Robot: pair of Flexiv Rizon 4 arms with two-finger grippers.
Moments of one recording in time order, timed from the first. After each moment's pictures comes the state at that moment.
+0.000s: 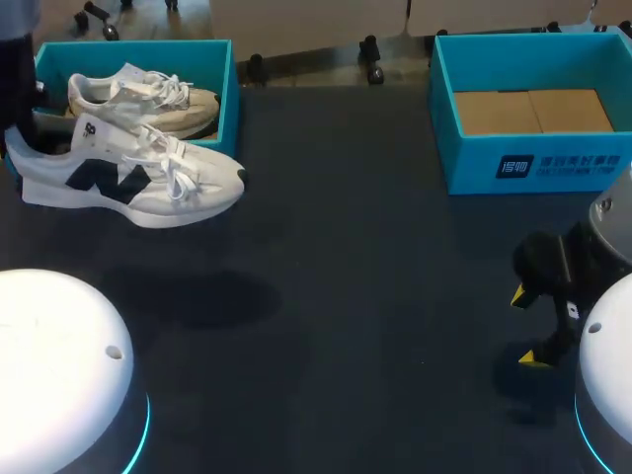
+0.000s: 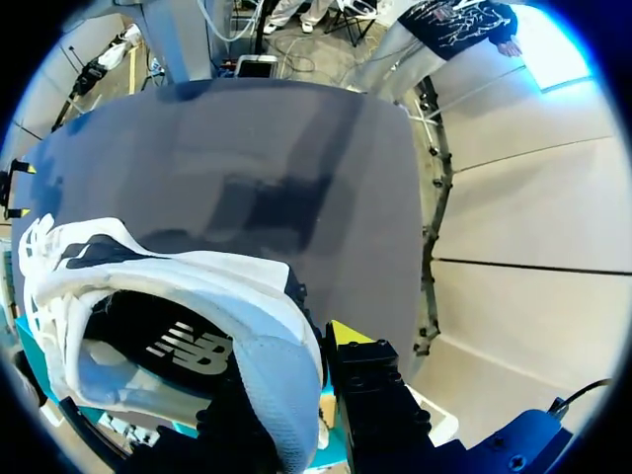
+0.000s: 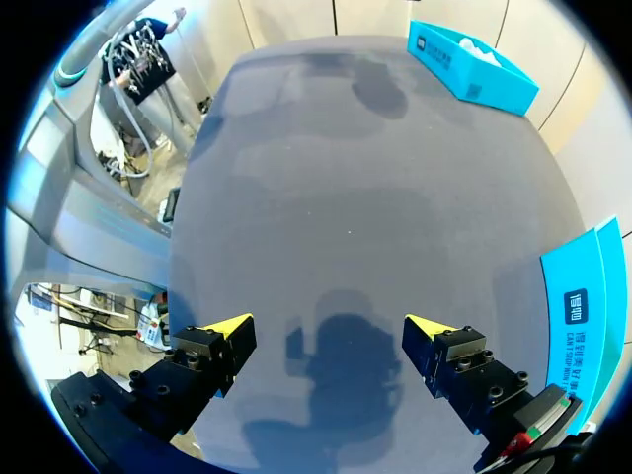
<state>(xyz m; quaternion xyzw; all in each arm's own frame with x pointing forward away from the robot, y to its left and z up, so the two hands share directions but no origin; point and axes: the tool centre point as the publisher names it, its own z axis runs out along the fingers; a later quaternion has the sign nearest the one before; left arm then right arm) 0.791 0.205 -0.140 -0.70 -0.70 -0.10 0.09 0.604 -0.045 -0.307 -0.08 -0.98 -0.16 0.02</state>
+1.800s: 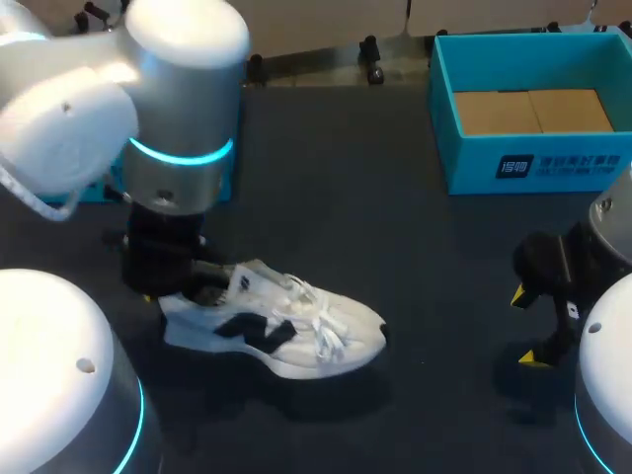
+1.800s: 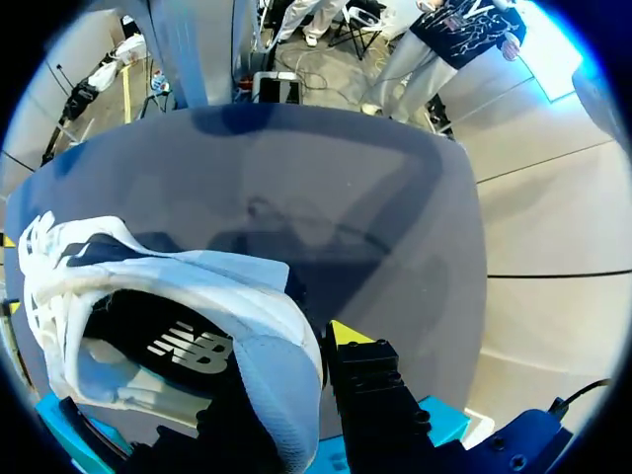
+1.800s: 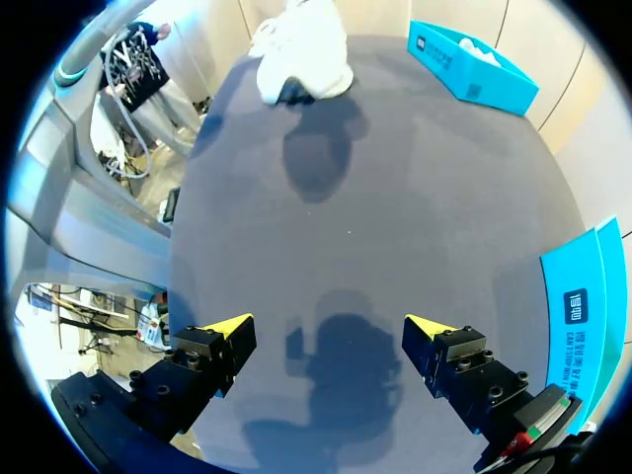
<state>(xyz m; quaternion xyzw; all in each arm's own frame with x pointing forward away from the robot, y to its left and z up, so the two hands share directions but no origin) 0.651 0.024 -0.261 -0.73 -0.67 -0.07 0.12 0.604 -0.045 -0.307 -0.08 -0.98 -0.16 0.02</state>
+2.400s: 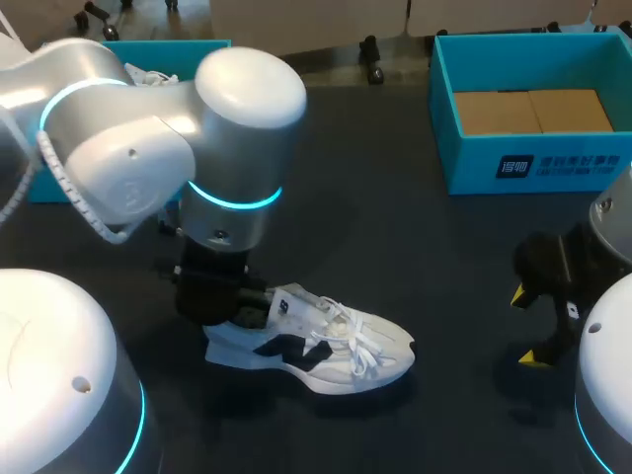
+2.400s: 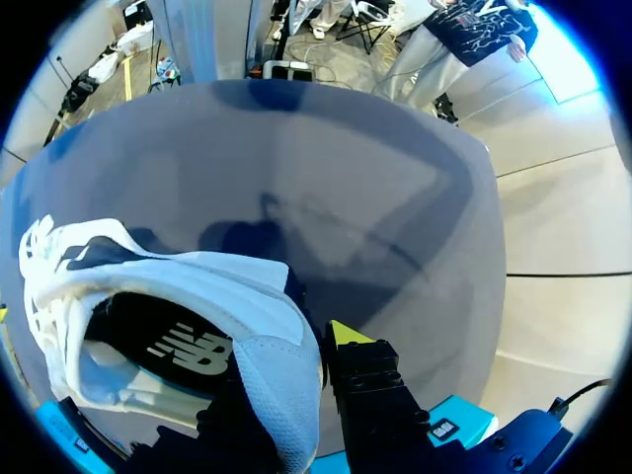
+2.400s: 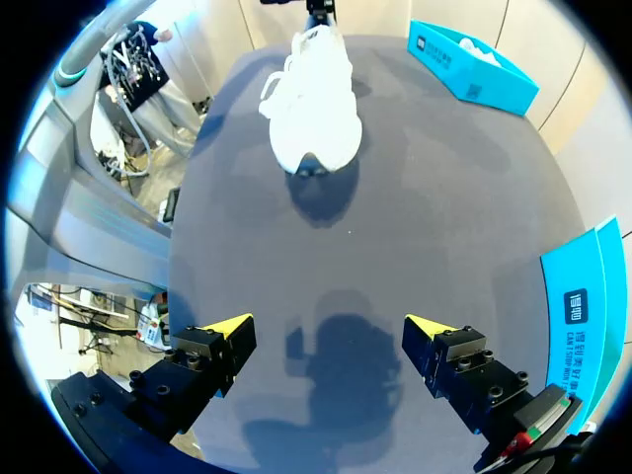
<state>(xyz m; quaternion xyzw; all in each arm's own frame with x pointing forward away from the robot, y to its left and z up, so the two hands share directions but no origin) 0.651 -0.018 -0.313 -0.72 -0.68 -0.08 0.11 0.604 -0.045 -0.307 -0.08 -0.98 -0.16 0.02</state>
